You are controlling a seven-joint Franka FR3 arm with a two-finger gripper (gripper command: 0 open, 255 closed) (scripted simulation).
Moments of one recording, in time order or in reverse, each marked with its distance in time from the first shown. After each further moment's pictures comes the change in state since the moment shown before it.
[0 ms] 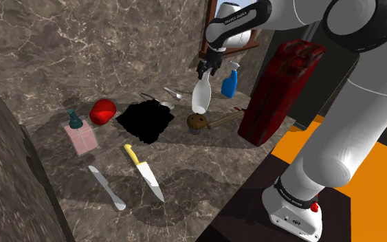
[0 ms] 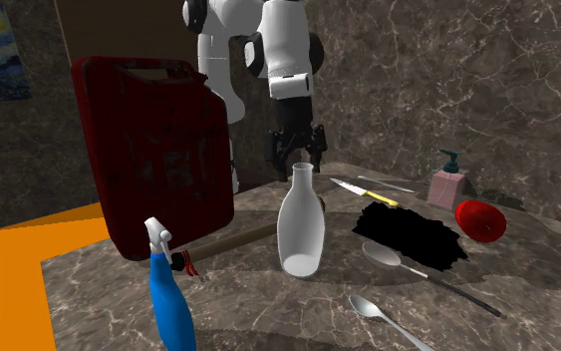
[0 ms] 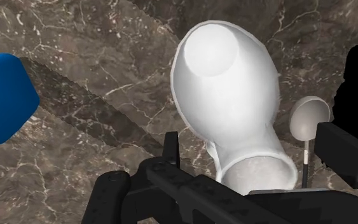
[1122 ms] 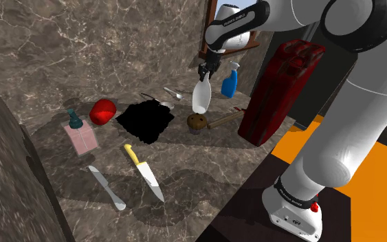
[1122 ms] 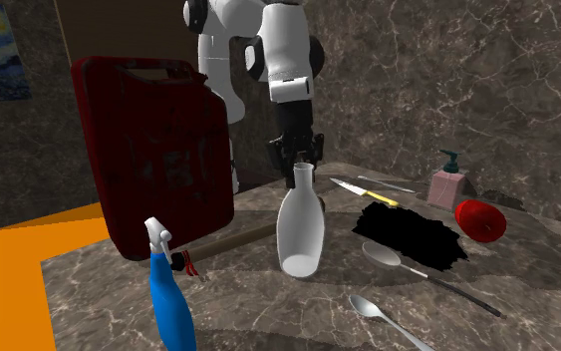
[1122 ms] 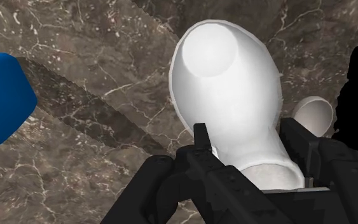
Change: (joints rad) arm -0.001 0.011 0.000 -0.005 0.006 0.018 -0.003
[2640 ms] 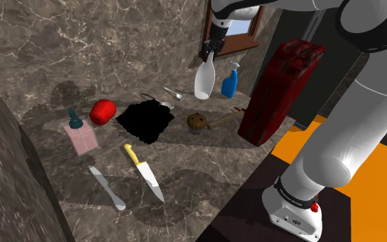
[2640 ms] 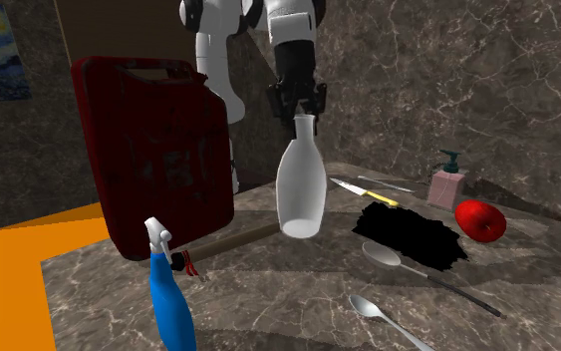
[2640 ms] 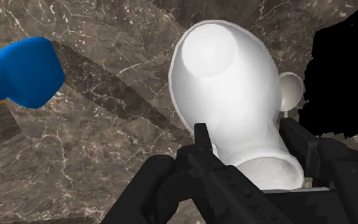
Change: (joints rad) arm 0.004 -0.072 -0.002 0.186 -0.037 -0.257 0.027
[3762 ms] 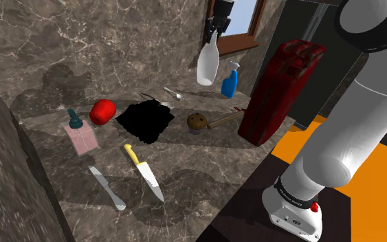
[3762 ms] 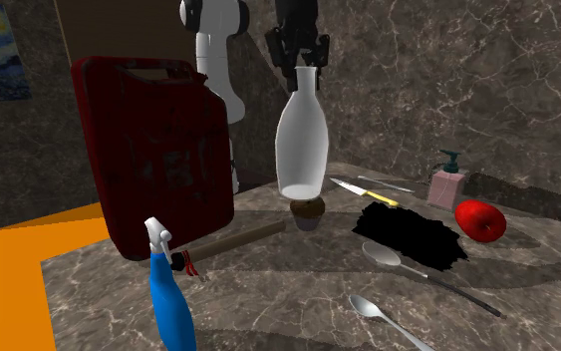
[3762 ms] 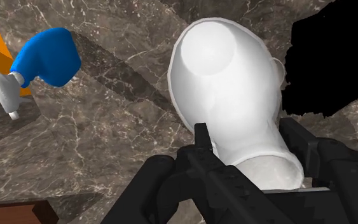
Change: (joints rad) arm 0.000 0.004 0.000 0.232 -0.001 -0.229 0.007
